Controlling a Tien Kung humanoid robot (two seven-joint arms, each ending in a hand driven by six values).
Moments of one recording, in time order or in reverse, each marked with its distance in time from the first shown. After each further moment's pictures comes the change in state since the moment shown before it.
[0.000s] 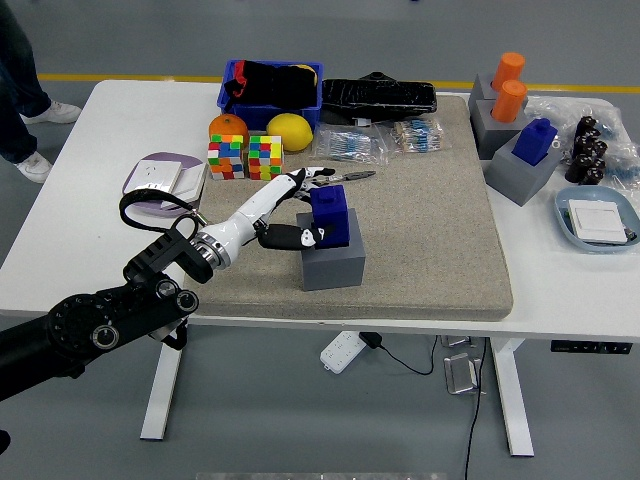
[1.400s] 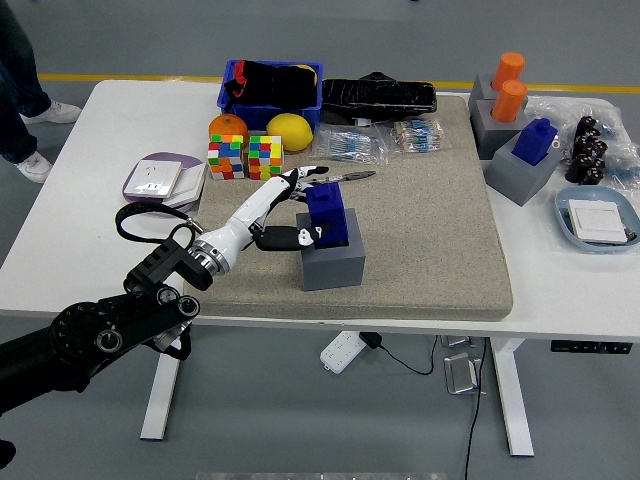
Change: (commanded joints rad) left arm 0.039 -0.023 -0.005 0.034 -0.071 0.031 -0.080; right arm 0.000 0.001 -0.002 0.000 -0.001 0.003 -0.006
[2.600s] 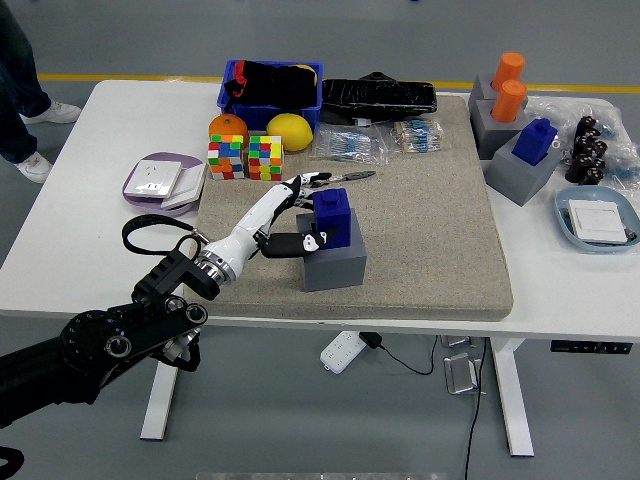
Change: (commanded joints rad) left arm 0.017 -0.036 0.020 0.029 -0.077 0.023 -0.057; right arm 0.001 0.001 -0.004 0.000 0.000 0.002 -0.005
